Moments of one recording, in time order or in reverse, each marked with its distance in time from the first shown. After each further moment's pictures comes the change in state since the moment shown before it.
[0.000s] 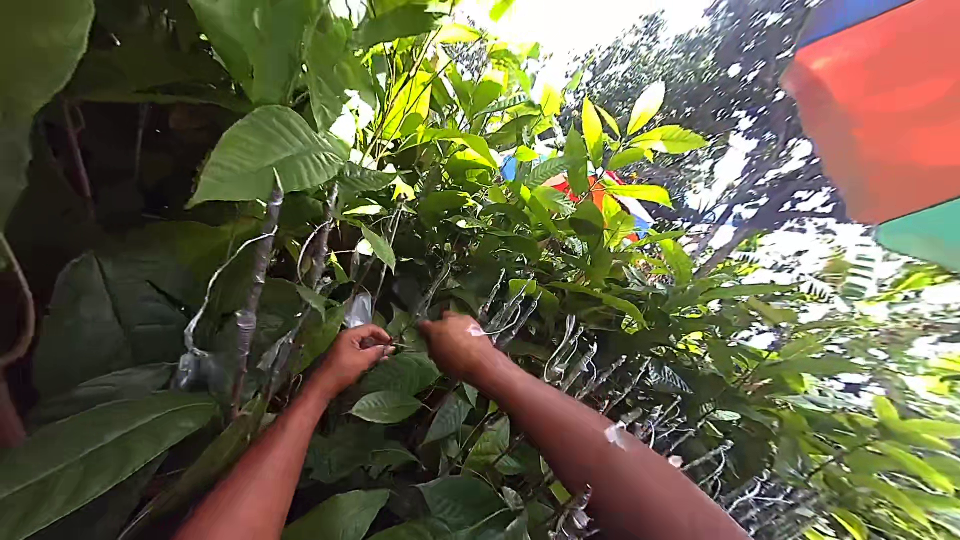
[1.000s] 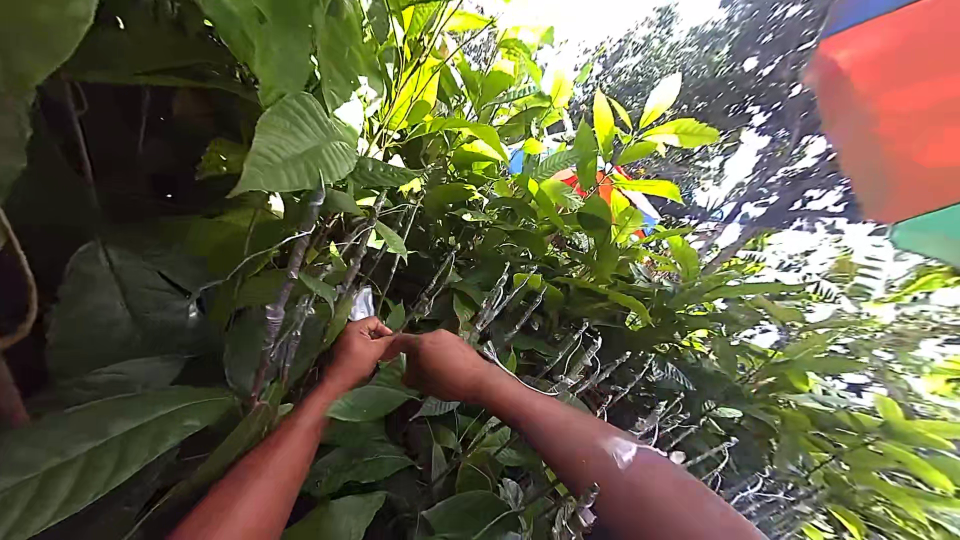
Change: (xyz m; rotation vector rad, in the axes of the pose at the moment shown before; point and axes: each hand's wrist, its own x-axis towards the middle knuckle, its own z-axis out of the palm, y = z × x) left_hand -0.003 0.019 0.011 0.062 0.139 -0.138; right_hand -0.027 -0.035 -0.008 0.192 -0.066 -0.141
